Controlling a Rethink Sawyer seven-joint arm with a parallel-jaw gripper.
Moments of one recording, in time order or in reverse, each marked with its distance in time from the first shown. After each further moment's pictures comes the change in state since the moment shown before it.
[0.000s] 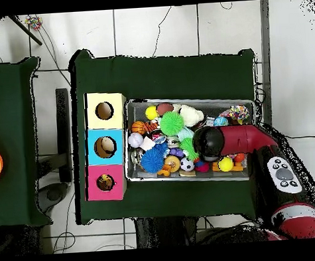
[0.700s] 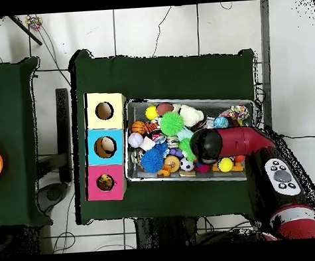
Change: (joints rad) arm 0.000 -0.020 0.001 0.035 0.000 -0.030 0.000
